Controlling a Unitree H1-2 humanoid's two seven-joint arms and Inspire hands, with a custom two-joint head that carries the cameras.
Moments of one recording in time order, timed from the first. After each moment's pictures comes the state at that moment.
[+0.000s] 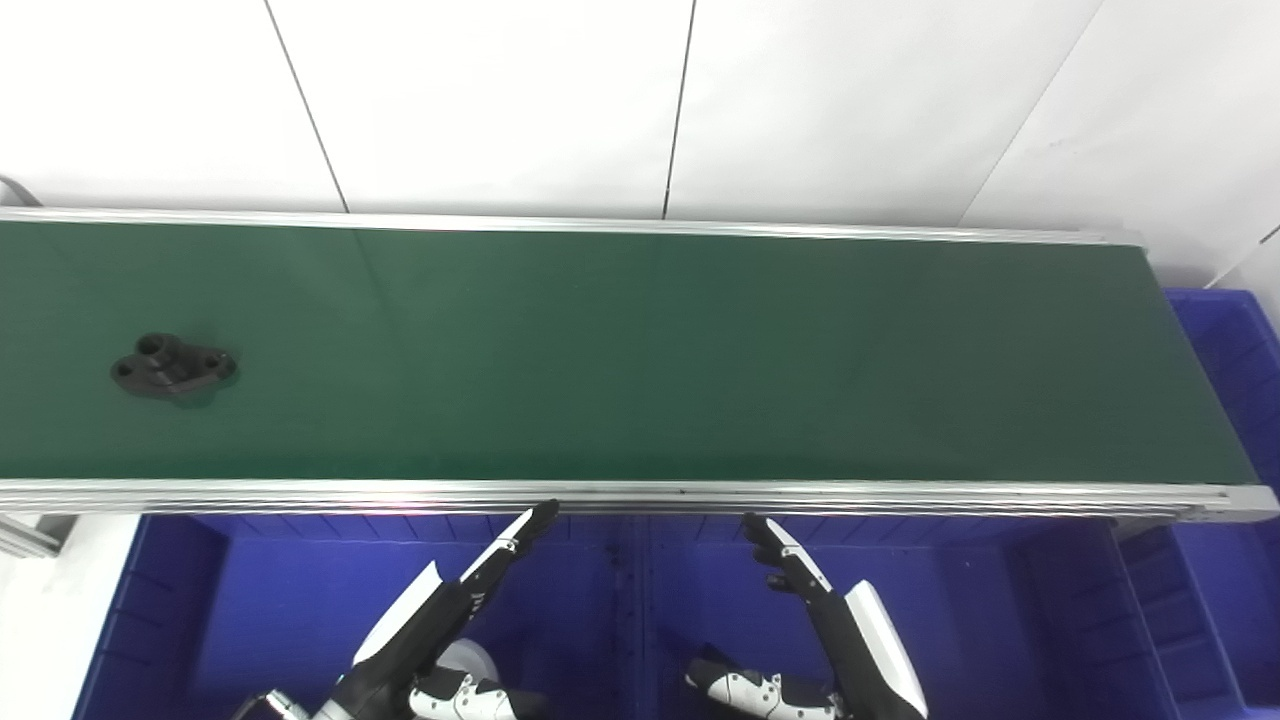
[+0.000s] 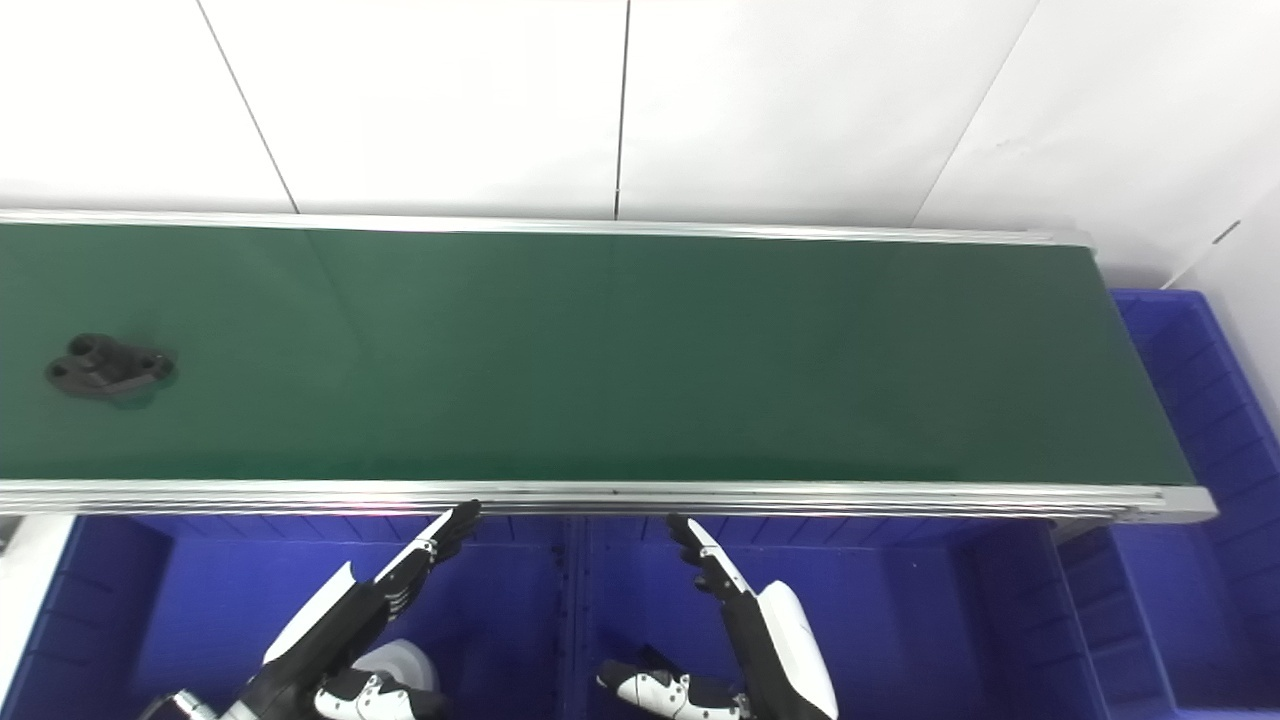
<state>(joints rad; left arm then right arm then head) 0.35 0.29 -0.35 -0.10 0.07 -0.34 -0.35 0.68 -0.08 0.26 -0.39 -0.50 -0.05 -0.01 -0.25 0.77</state>
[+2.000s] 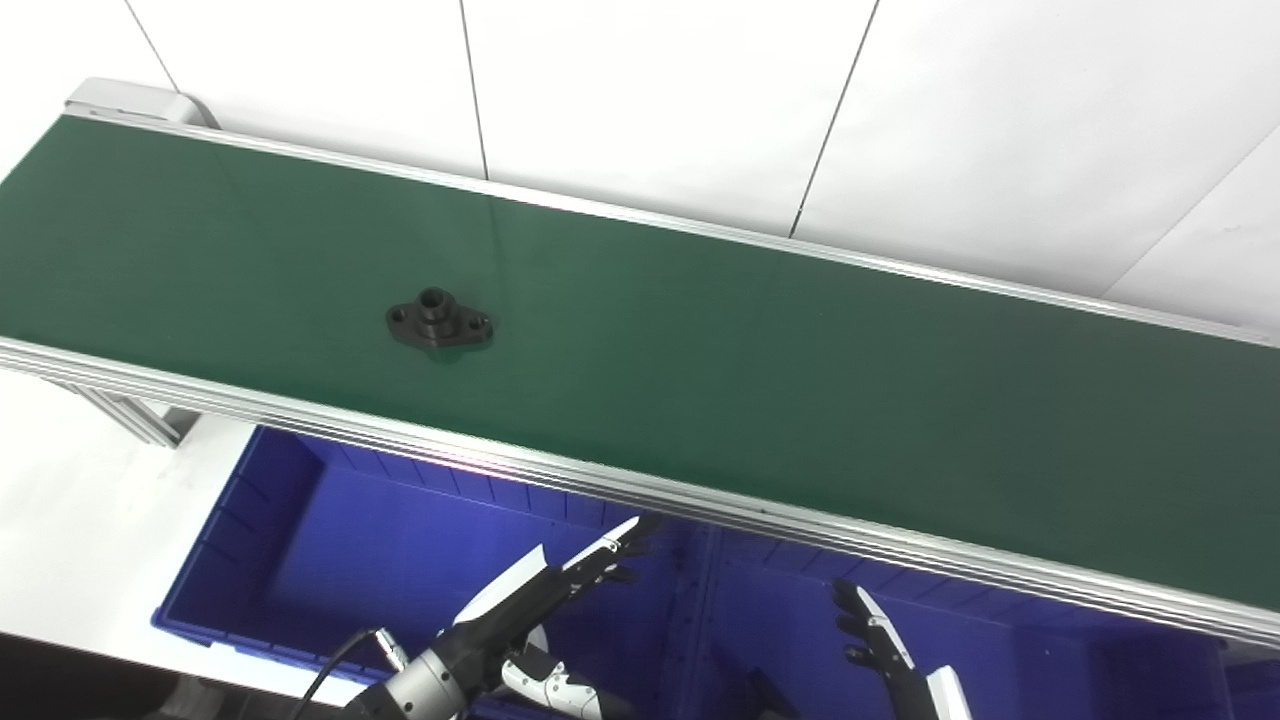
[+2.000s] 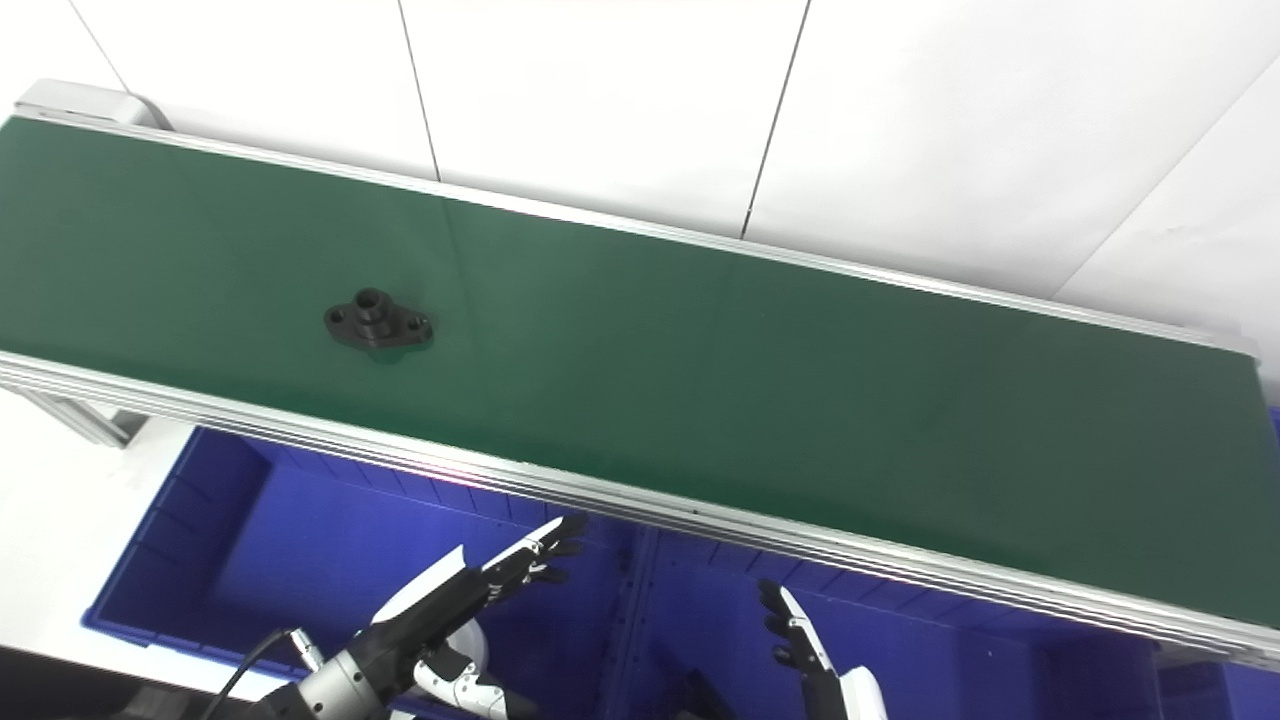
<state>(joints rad) 0.34 0.23 -0.37 0.04 0.14 -0.42 -0.34 0.66 -0.14 0.23 -0.25 -0.46 -0.12 -0.05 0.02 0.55</state>
